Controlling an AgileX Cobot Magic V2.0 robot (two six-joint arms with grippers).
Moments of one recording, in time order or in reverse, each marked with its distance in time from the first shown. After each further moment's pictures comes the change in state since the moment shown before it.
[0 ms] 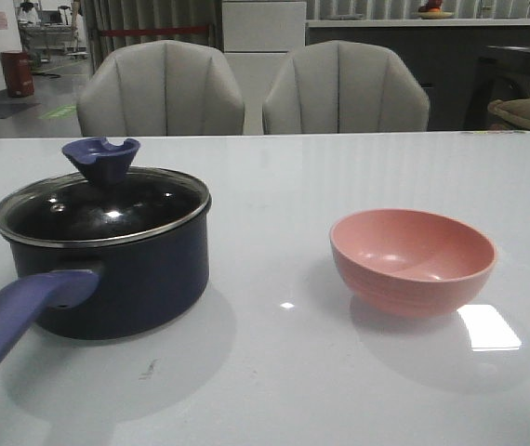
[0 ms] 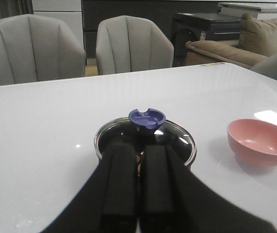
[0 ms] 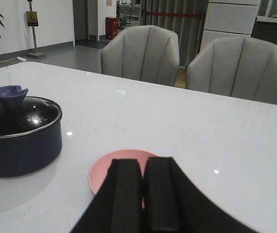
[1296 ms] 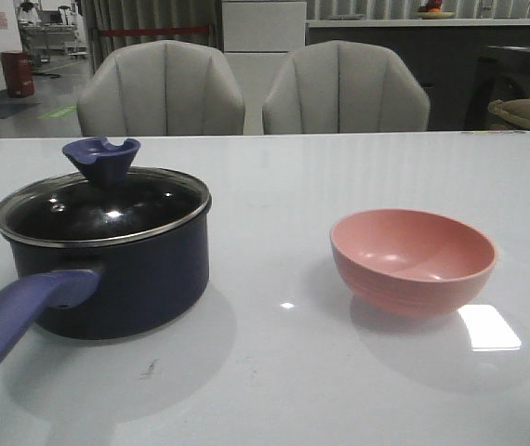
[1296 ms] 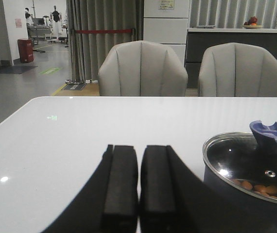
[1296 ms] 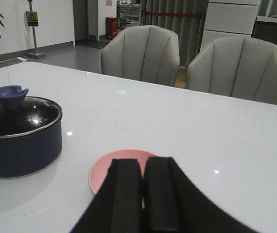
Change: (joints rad) left arm 0.406 0.000 0.314 0.014 -0.435 0.000; right arm 0.000 0.000 0.000 0.000 0.000 0.000
